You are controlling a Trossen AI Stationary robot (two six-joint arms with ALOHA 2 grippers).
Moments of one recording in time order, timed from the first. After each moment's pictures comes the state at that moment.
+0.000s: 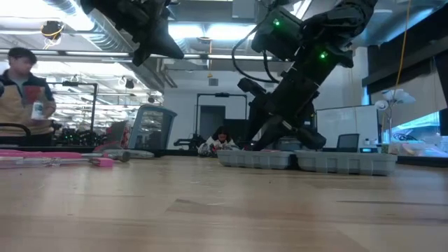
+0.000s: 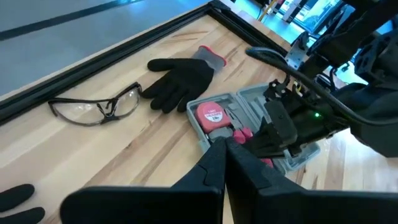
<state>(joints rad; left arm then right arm) 0.38 1.09 0.88 -0.31 0.02 -0.39 0.03 1.83 0.96 -0.09 0.39 2.15</state>
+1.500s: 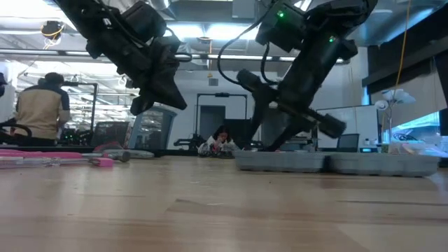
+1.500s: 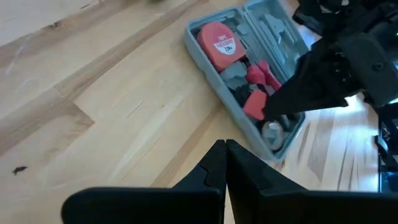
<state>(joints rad) 0.31 1.32 0.65 -0.01 0.18 -0.62 0.04 1.76 0.97 -0.20 0.05 1.85</state>
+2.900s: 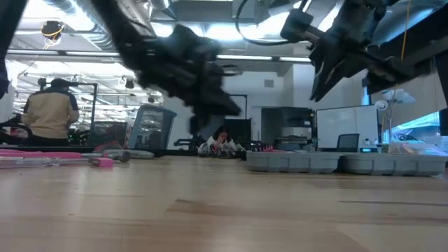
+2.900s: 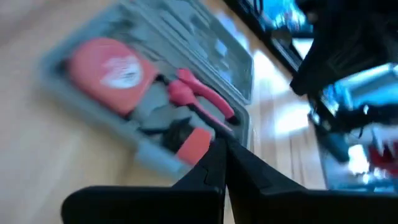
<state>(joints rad) 0.26 1.80 0.87 0.40 0.48 -0.54 0.18 1.44 0.97 -0.59 0.03 1.75</state>
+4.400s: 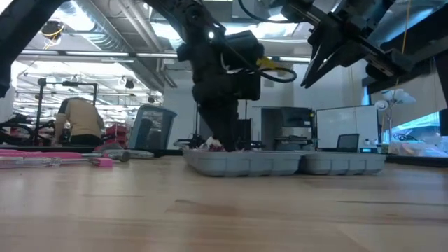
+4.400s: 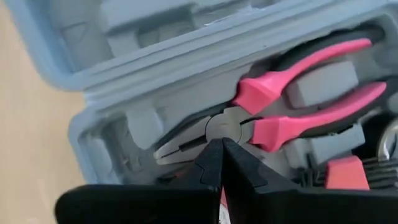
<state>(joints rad) 0.14 2.09 1.48 -0.67 0.19 0.20 0.28 1.45 0.97 -0.49 0.19 1.80</state>
